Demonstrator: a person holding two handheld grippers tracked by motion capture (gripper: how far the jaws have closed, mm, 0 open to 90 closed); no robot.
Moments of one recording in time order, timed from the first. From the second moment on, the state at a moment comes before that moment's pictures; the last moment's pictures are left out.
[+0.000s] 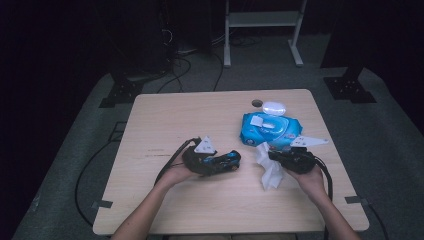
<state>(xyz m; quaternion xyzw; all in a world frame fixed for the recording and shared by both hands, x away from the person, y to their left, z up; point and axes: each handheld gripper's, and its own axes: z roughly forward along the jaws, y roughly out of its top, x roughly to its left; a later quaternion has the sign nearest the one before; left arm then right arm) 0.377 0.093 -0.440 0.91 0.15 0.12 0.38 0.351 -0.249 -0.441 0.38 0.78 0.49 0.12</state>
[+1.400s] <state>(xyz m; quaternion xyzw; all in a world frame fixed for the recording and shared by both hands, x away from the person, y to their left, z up) 0.358 0.125 -0.429 0.88 0.16 0.16 0.42 0.332 -0.302 -0.441 0.40 0.77 0.49 0.10</state>
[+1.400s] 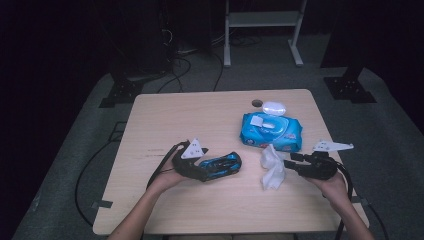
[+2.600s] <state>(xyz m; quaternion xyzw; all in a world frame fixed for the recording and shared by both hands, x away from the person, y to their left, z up) 0.340 0.180 -0.442 0.87 0.21 0.16 0.42 0.320 -0.313 -0.452 0.40 0.77 0.49 0.10</state>
